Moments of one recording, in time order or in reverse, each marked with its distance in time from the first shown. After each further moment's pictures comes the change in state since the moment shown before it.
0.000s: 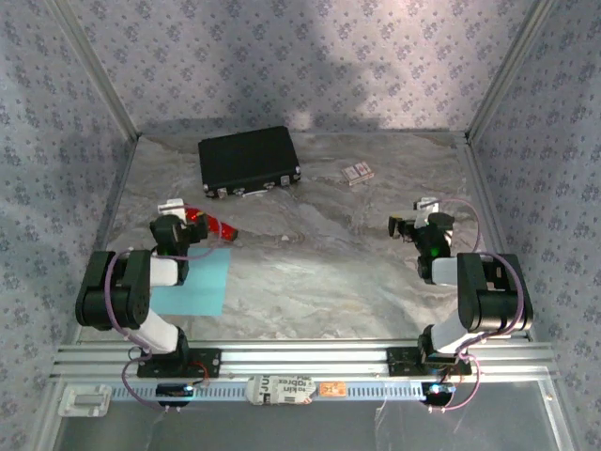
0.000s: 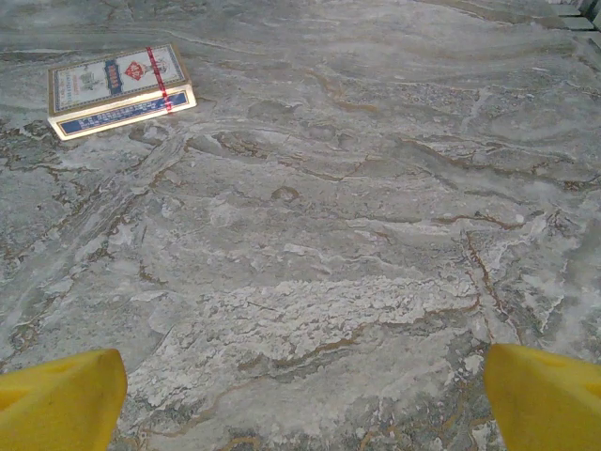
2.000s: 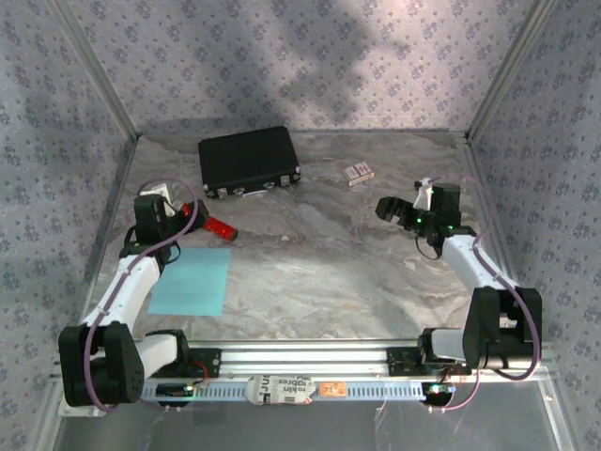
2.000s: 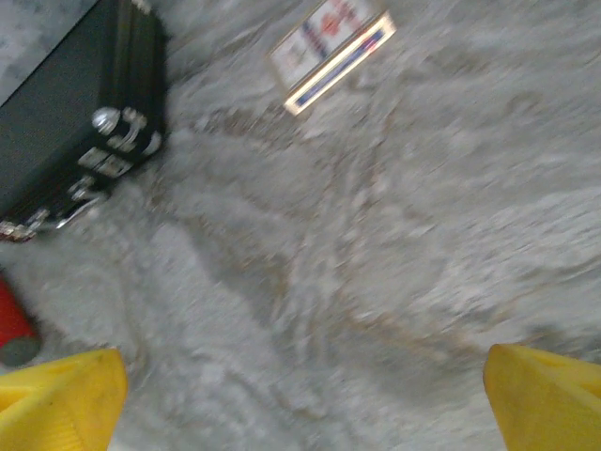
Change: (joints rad) left arm 0.029 -0.438 0.273 -0.924 0.249 -0.320; right arm 0.044 -0.220 0.353 -0.841 -0.379 0.417
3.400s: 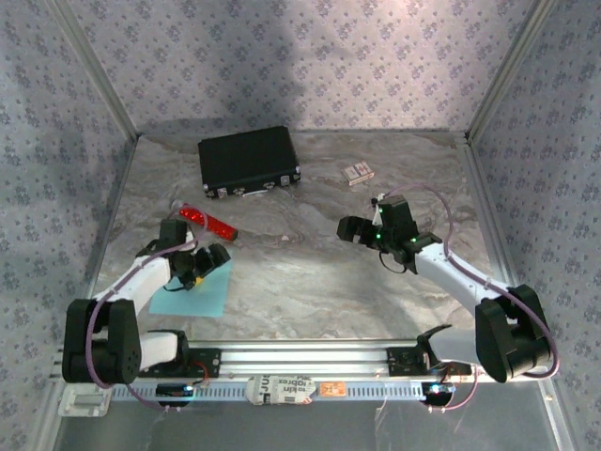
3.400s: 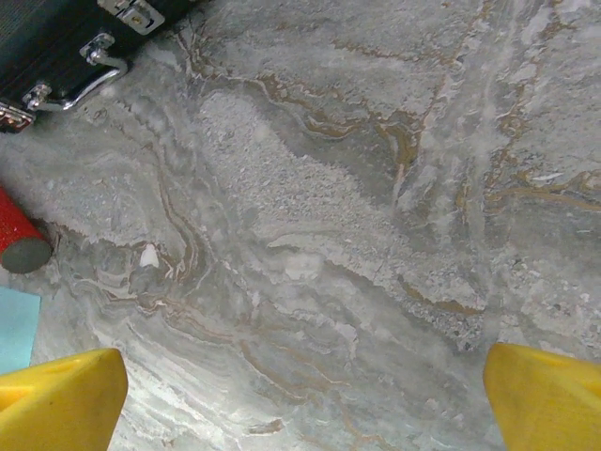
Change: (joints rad) left arm -0.130 0.117 -0.116 -0.303 0.215 -0.247; right arm 0.396 -0.032 -0.036 -0.050 0.274 0.198
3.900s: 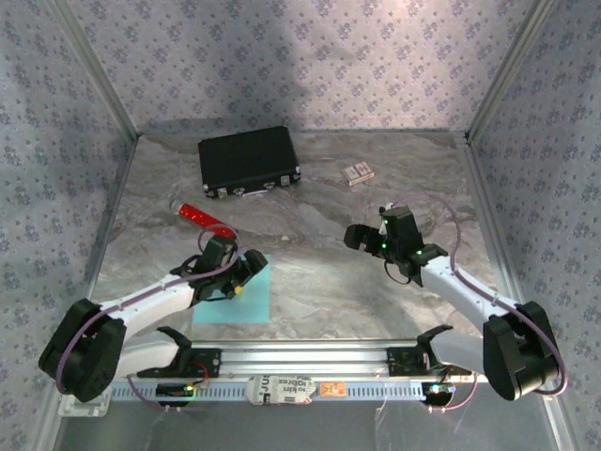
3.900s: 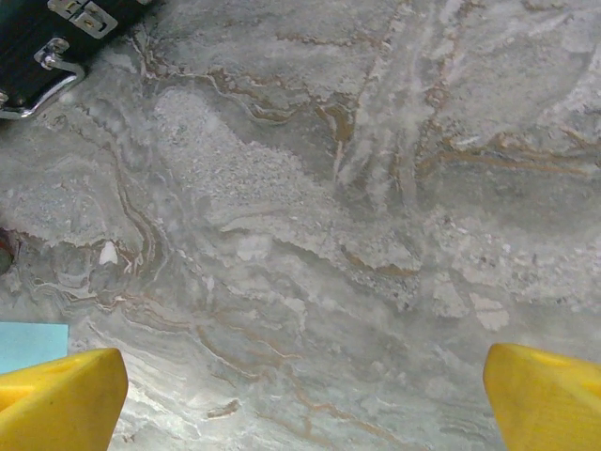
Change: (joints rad) left arm -0.505 -0.068 -0.128 0.333 -0.156 -0.612; right arm -0.001 -0.108 -0.109 0.002 0.068 0.023
